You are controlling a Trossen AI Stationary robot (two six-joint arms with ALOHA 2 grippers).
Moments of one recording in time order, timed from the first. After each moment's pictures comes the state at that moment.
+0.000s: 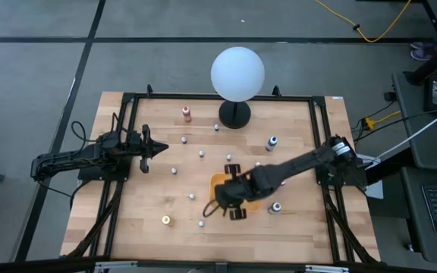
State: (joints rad) left arm 0.22 0.02 0.01 0.03 0.08 -0.12; right arm 0.37 1.97 1.76 -0.96 0.21 0.17
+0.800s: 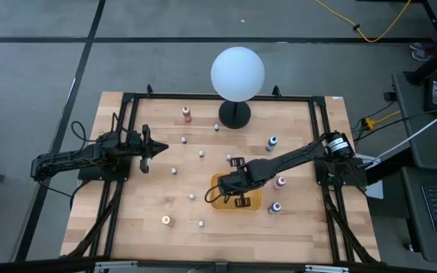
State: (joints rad) left arm 0.22 0.02 0.01 0.03 0.08 -0.12; right arm 0.26 1.97 1.48 -0.84 0.18 0.10
